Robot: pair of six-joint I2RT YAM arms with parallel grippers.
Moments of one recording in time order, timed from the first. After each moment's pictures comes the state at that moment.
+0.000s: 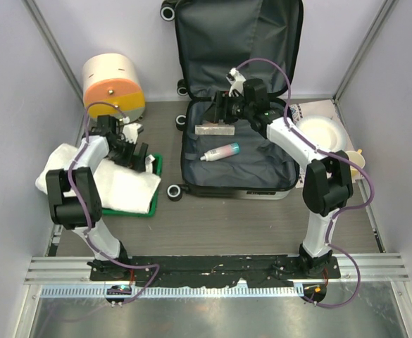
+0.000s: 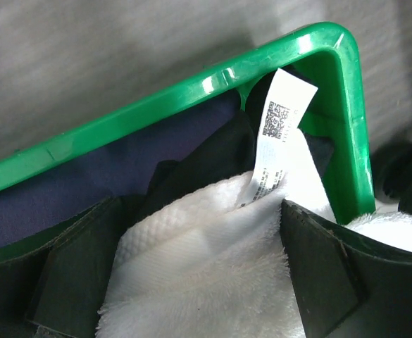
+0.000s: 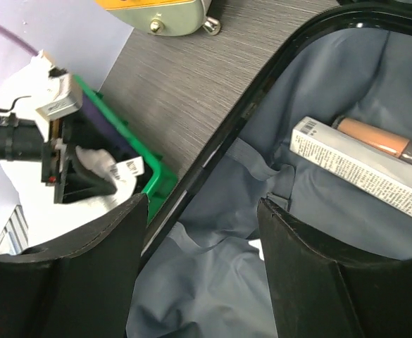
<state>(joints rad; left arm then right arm) 0.07 1.75 1.29 -0.71 0.35 0.39 0.43 1.89 1.63 -0.11 -0.48 0.39</state>
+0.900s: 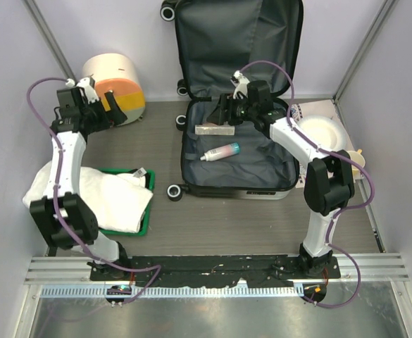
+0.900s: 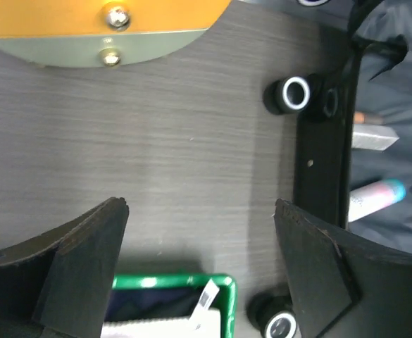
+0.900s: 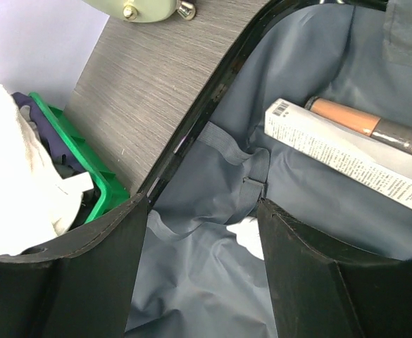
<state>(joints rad) 0.19 1.51 1.46 -0.56 0.30 -0.14 0.39 1.89 1.60 -0.15 -0.48 0.36</state>
